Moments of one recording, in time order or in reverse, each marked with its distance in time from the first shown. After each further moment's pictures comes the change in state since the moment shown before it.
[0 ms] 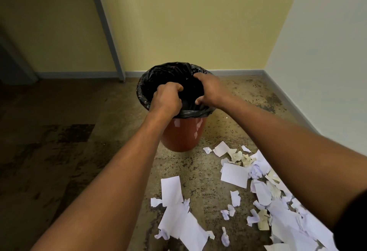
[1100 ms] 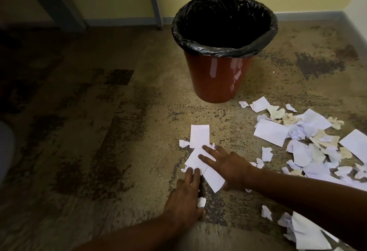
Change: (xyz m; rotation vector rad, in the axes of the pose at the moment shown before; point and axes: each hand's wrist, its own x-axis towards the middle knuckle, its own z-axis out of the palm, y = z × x) left_hand -0.346 -0.120 0.134 0.320 -0.640 -0.117; right_hand -0.248 0.034 0.216 -0.399 -0.718 -0.594
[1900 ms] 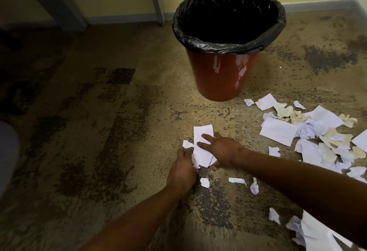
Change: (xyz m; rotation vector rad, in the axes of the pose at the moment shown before) left_hand 0.070 -0.024 -0.022 -0.300 0.182 -0.155; right_hand 0.056 0.021 -0.019 0.002 -0.019 0.039
